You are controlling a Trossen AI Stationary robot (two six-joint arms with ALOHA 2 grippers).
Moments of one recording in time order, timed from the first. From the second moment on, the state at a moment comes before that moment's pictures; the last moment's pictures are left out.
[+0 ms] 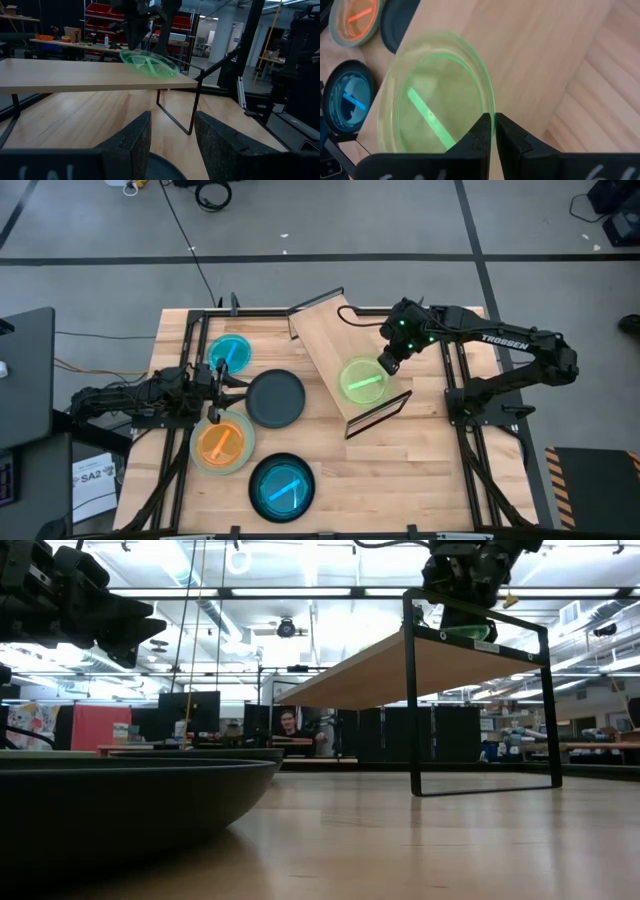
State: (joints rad) left arm 0.07 0.01 0.01 0.06 0.05 -0.15; right arm -0.38 1.21 1.11 -0.88 -0.21 0.37
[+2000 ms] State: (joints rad) left arm 0.07 0.09 0.09 0.17 -0.16 -0.20; right arm -0.08 0.88 0.98 -0.71 0.15 0.30
